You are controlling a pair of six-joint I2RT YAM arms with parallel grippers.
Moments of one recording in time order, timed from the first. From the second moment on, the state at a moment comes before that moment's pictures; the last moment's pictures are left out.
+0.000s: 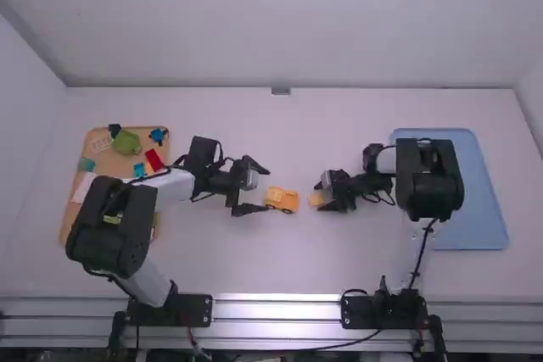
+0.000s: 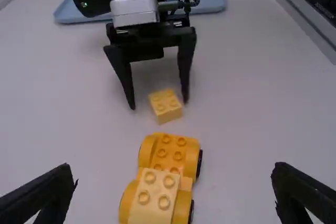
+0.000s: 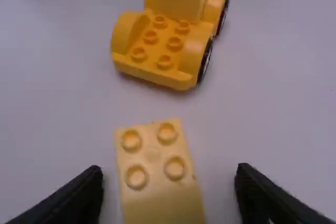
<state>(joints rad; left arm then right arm) -0.18 1.71 0.76 -0.09 1.13 1.11 0.00 2.18 1.04 -0.64 -1.00 -1.82</state>
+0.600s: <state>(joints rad) -0.30 1.88 0.76 0.13 0.98 1.06 0.00 2.18 1.02 -0.76 -1.02 -1.81</state>
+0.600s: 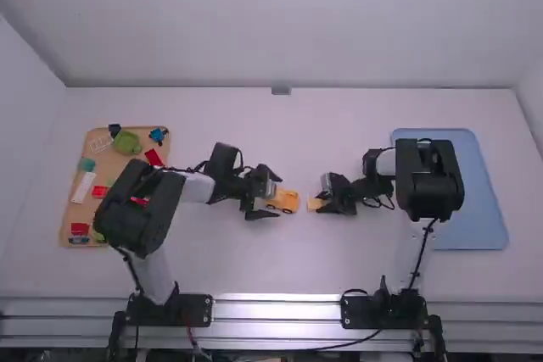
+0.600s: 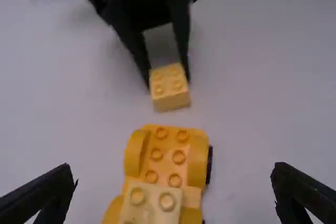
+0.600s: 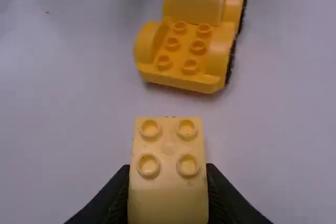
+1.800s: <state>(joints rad) -0.38 2.02 0.82 0.18 0.88 1.01 0.00 1.99 1.10 -1.02 -1.13 -1.91</state>
